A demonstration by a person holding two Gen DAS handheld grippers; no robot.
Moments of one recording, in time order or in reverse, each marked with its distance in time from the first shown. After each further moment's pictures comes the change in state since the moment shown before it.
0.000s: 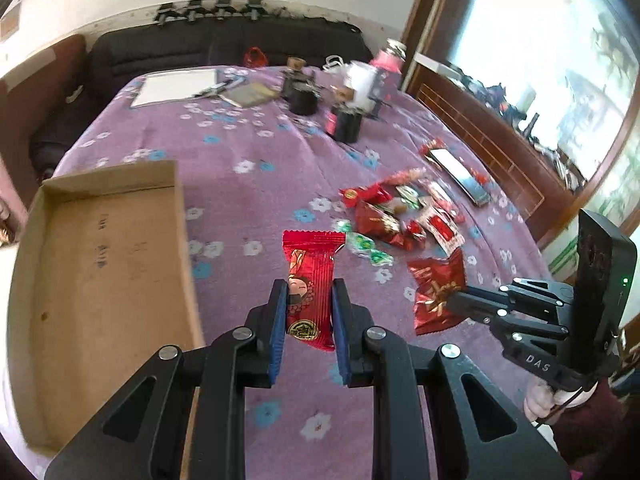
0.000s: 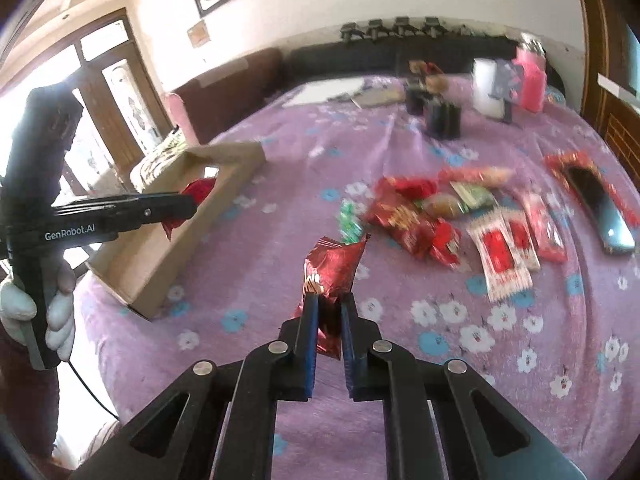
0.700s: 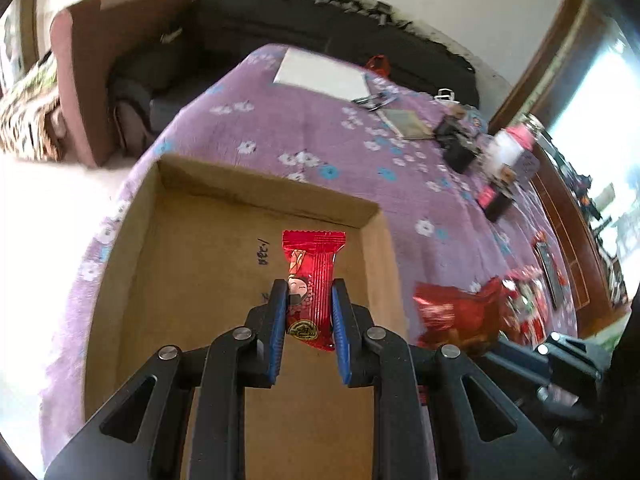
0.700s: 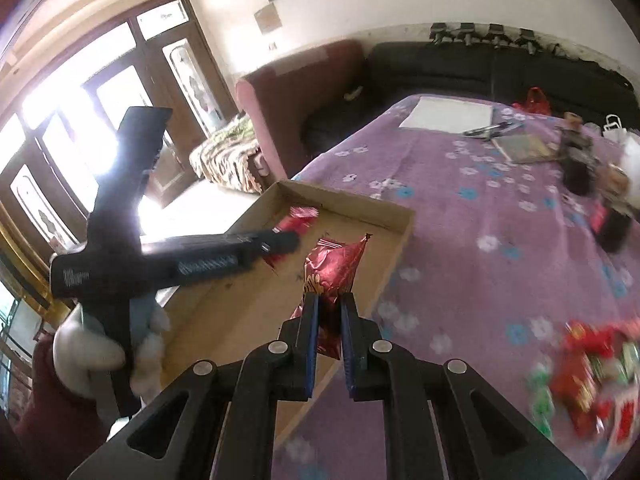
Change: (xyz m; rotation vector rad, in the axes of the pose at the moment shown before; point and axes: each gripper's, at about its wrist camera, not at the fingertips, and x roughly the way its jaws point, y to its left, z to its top) left arm 0.041 0.170 0.039 -0.333 0.018 0.157; right arm 0.117 0.140 0.124 -0.122 0.052 0.209
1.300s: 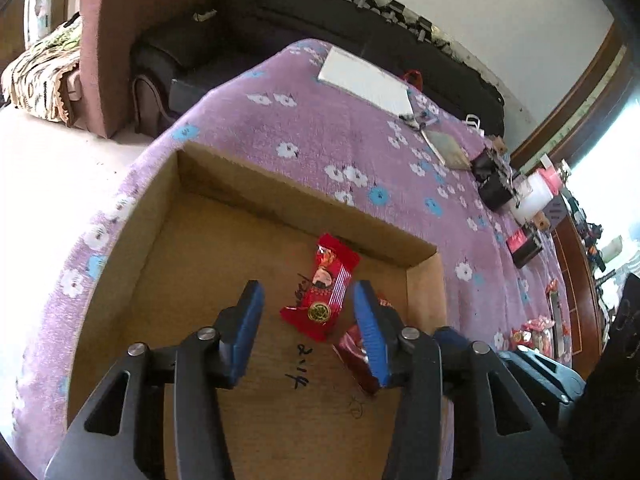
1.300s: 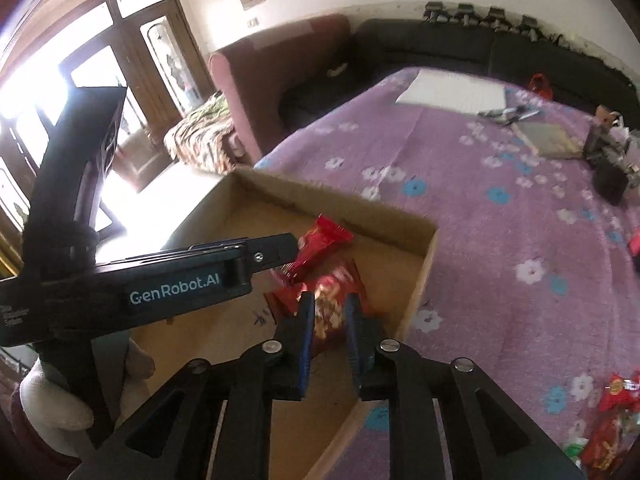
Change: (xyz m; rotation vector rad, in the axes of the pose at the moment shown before) left arm 0.027 0.035 0.018 -0.147 -0.025 0.000; right arm 0.086 -0.007 0.027 -0.001 0.054 -0.087
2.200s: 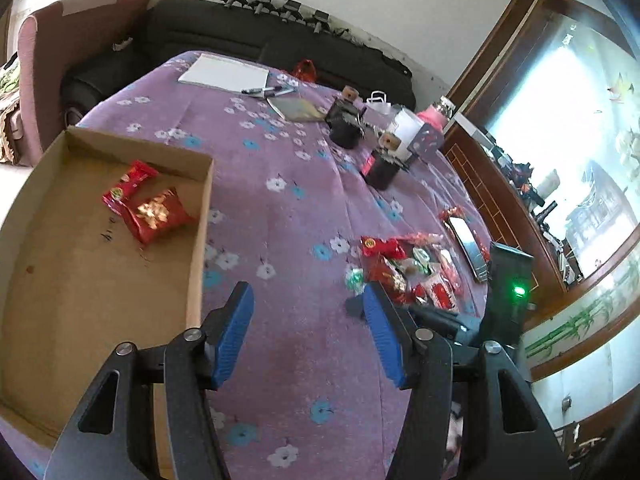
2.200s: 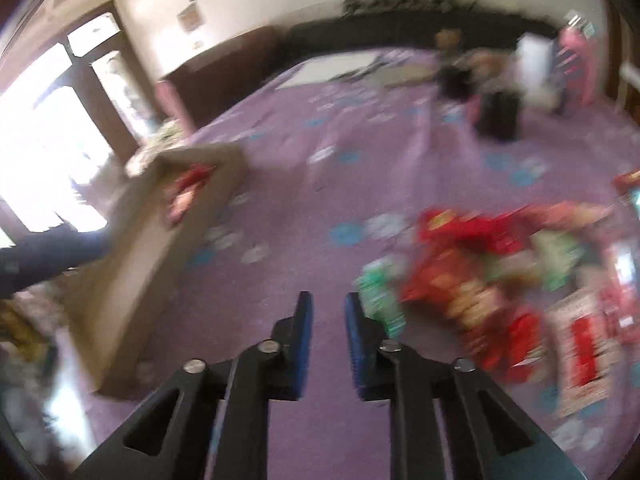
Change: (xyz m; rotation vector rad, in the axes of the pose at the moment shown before) left arm -0.075 -0.142 -0.112 0.183 -0.013 -0.198; right arm -0.100 -0.127 -0.117 0.175 0.015 -0.014
